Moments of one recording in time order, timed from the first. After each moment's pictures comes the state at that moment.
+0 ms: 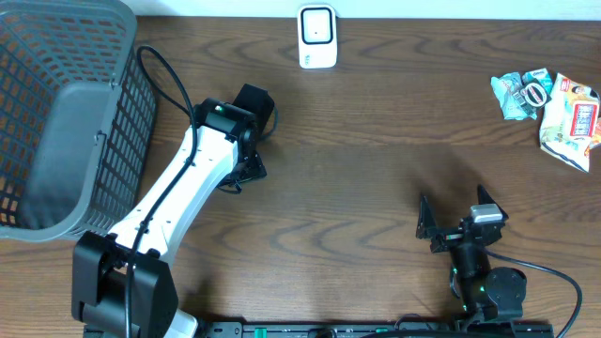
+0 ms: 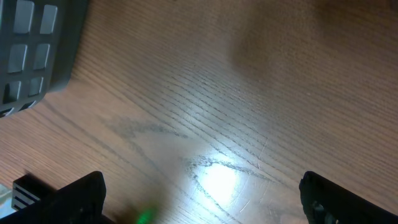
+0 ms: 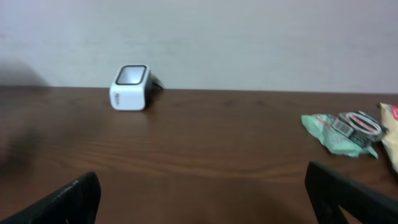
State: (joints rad) left arm -0.39 1.68 1.36 -1.29 -0.29 -0.77; right arm 0.06 0.01 0.01 -0.04 -0.07 0.02
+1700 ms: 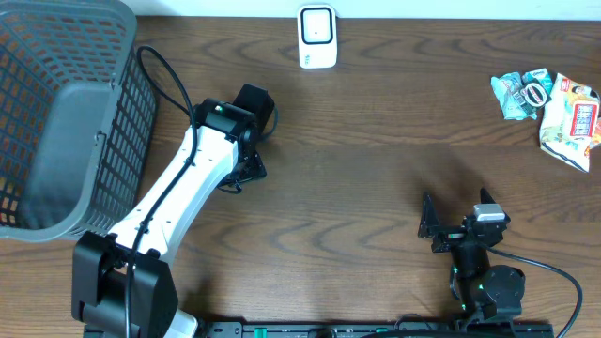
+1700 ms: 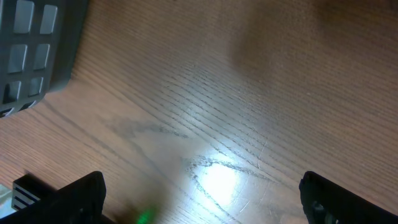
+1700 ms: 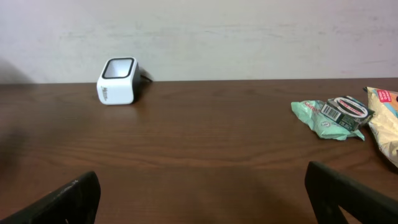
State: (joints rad) left arm -0.39 1.68 1.36 -1.29 -0.29 -0.77; right arm 0.06 0.01 0.01 -0.07 -0.03 0.04
